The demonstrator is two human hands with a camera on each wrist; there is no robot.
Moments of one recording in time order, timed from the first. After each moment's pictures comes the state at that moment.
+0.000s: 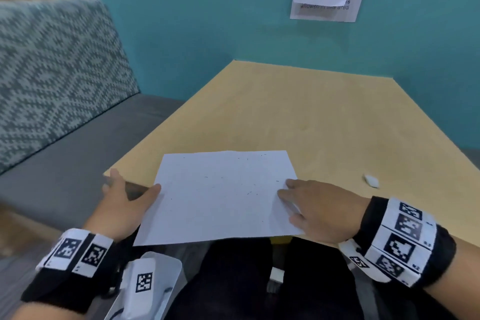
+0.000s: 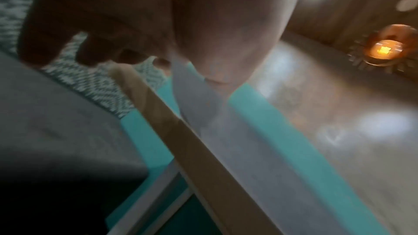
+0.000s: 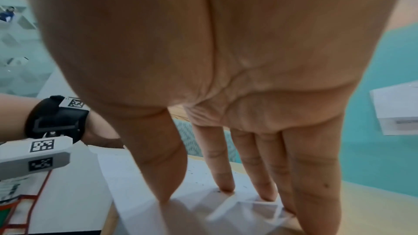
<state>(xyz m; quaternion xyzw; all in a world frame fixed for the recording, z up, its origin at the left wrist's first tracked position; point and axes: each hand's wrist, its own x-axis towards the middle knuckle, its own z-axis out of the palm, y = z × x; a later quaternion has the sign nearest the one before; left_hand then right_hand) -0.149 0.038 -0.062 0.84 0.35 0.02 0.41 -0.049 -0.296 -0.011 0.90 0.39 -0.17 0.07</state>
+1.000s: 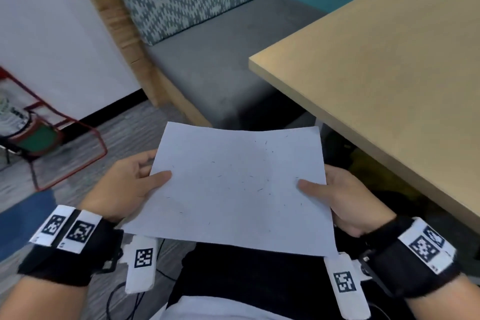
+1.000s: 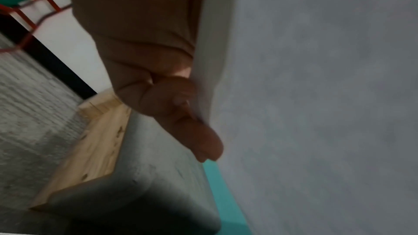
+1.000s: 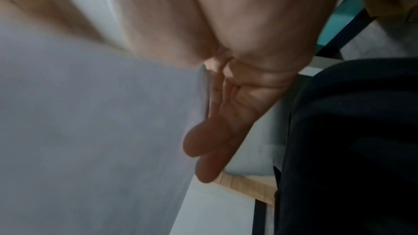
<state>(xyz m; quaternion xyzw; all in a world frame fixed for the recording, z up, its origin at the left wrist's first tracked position) -0.383 0.078 -0.130 0.64 0.45 0.10 0.62 -0.120 -0.173 -0.123 0.66 0.20 -0.51 -0.51</state>
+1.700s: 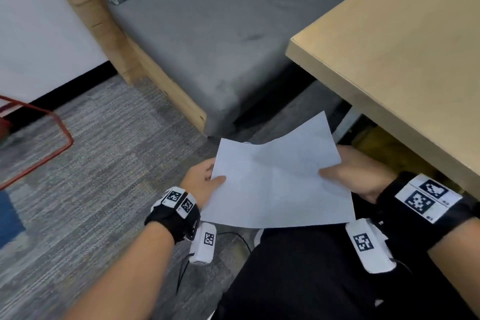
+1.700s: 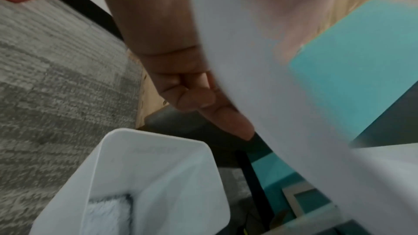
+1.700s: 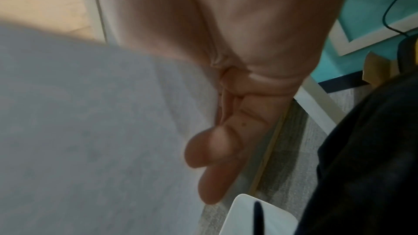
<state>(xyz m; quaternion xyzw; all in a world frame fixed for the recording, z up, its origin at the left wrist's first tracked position) -0.270 0.146 -0.342 0.63 0.42 -0.01 0.65 -0.039 -0.066 -0.209 0.82 0.20 -0.46 -0.27</state>
